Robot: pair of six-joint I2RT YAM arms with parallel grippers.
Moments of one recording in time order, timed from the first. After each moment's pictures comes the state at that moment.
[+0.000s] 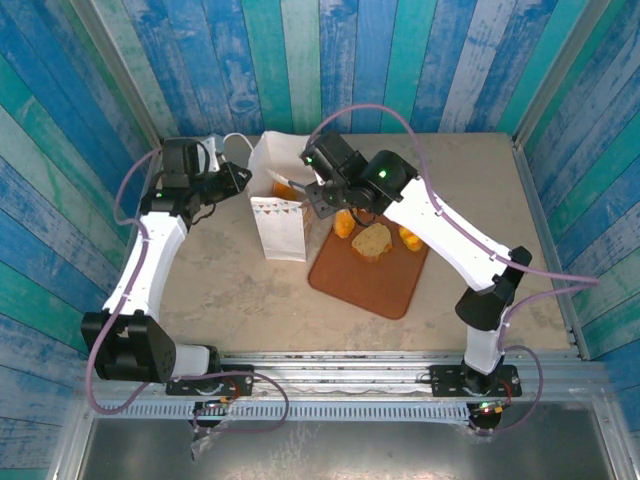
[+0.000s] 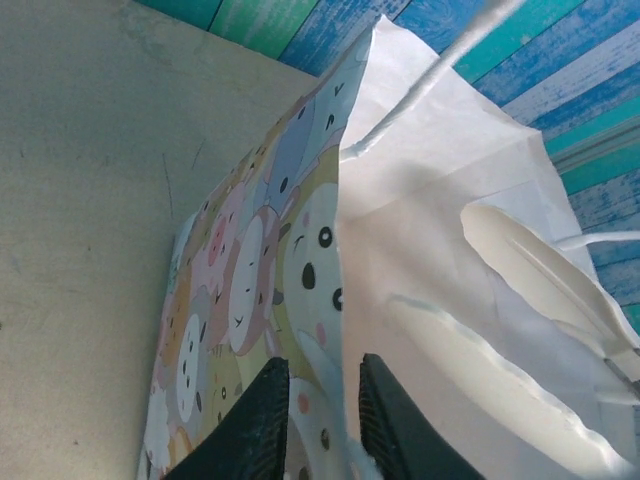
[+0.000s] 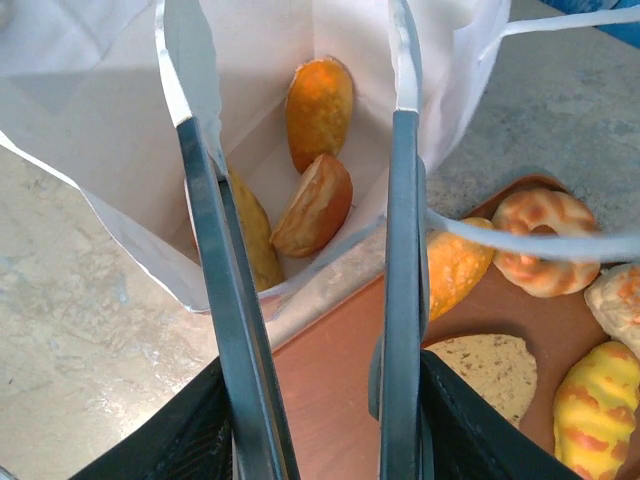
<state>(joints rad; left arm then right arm) -0.05 1.33 1.23 -0.51 0.45 -0.44 0.91 1.87 2.16 -1.19 0.24 0.29</state>
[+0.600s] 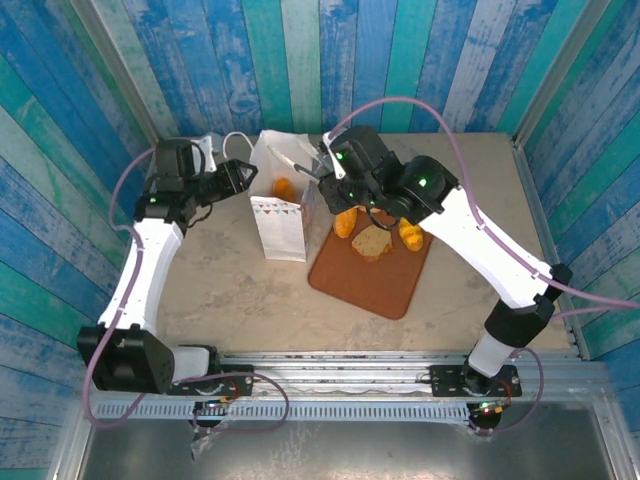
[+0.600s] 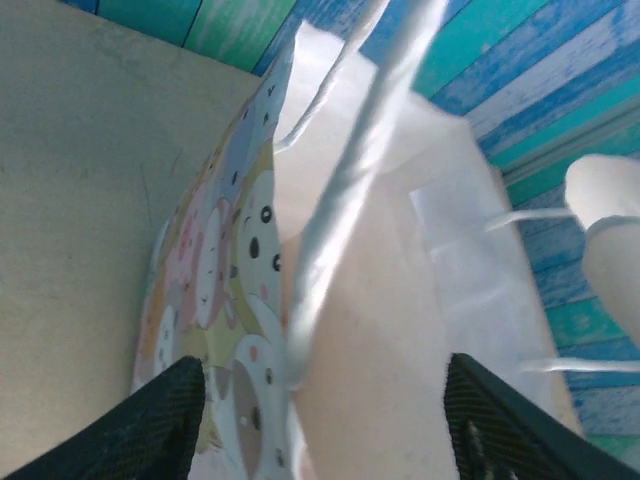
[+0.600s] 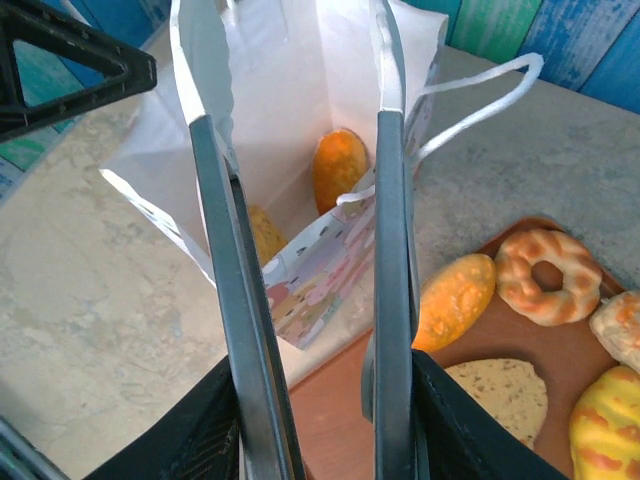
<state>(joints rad) -0.05 1.27 1.24 -0.53 0.48 -0.43 0.91 1.69 2.05 -1.08 0.21 0.31</state>
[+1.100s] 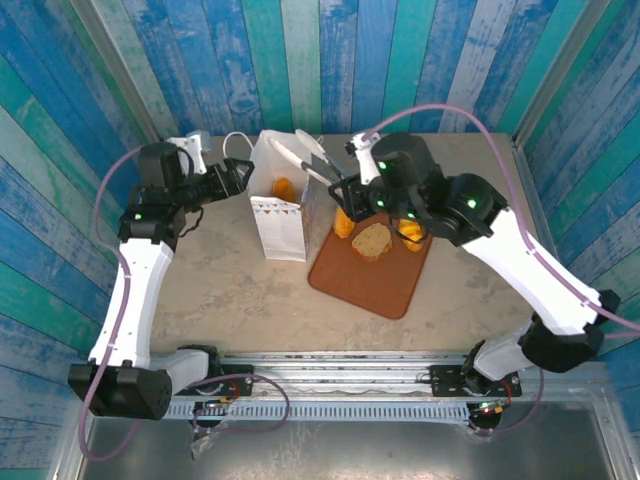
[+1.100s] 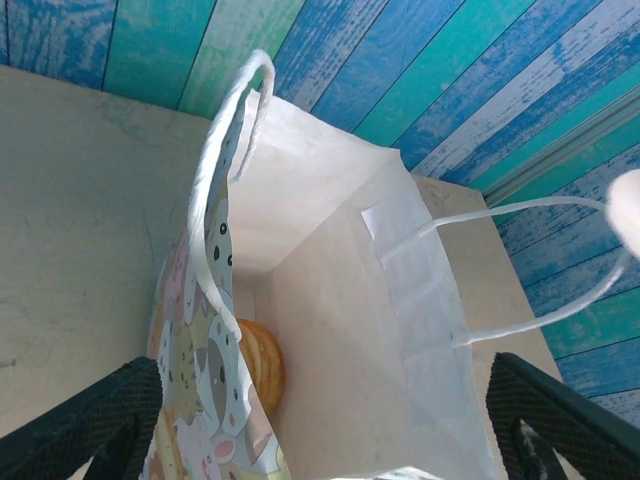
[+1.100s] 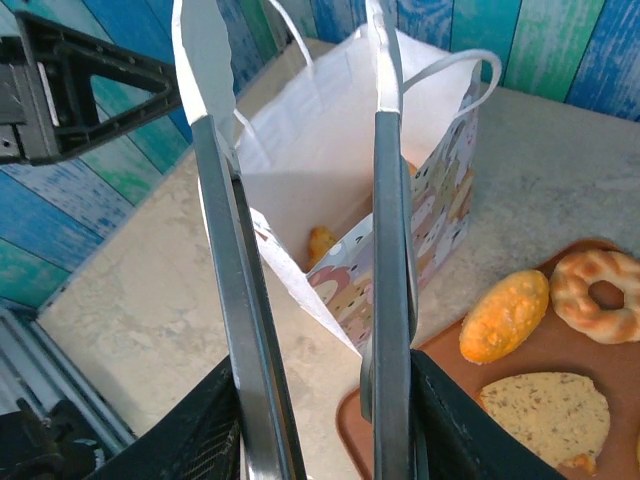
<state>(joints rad) -0.05 1.14 1.25 -0.56 0.44 -0.39 0.91 1.45 1.86 -0.97 0.11 0.35</state>
